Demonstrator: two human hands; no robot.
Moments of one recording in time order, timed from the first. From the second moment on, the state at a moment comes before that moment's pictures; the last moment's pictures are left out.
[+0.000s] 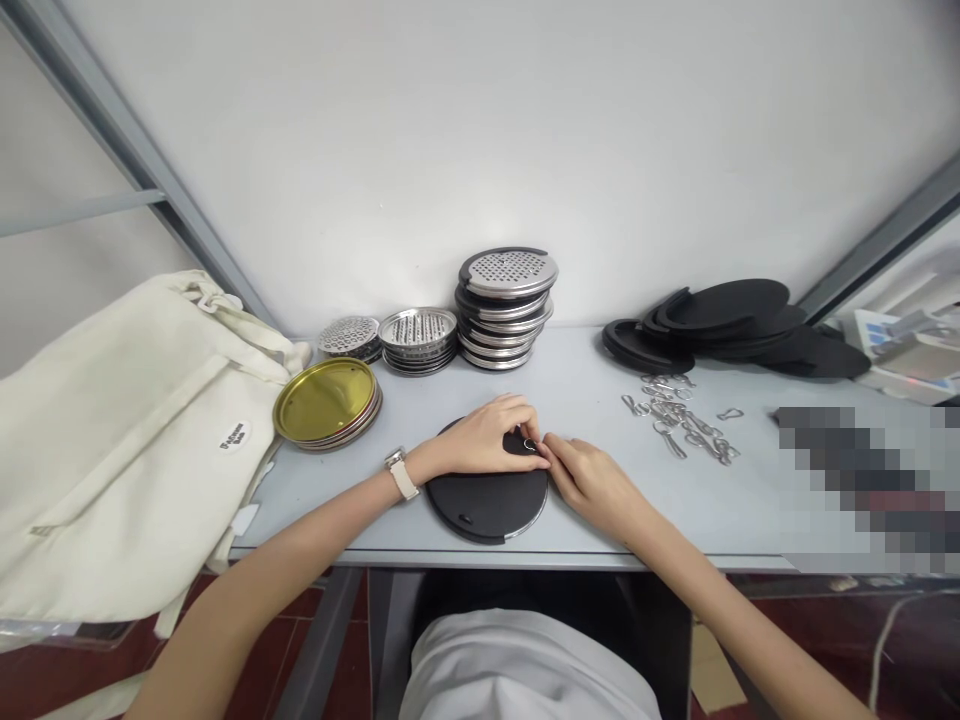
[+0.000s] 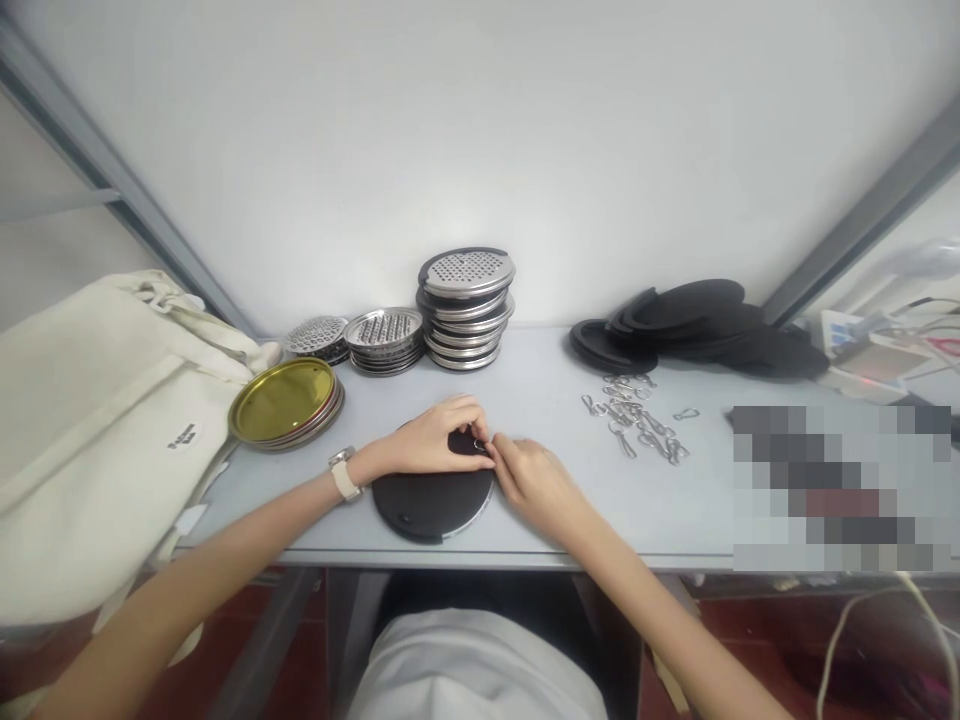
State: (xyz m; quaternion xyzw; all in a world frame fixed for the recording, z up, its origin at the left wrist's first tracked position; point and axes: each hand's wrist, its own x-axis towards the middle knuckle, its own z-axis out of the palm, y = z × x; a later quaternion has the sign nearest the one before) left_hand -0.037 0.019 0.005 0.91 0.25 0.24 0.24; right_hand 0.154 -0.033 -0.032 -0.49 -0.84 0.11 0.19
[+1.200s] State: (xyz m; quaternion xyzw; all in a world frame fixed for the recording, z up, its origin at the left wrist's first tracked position) left_hand -0.037 0.017 0.003 0.90 0.26 0.24 0.26; right_hand 0.154 -0.034 -0.028 -0.50 -0.83 0.12 0.22
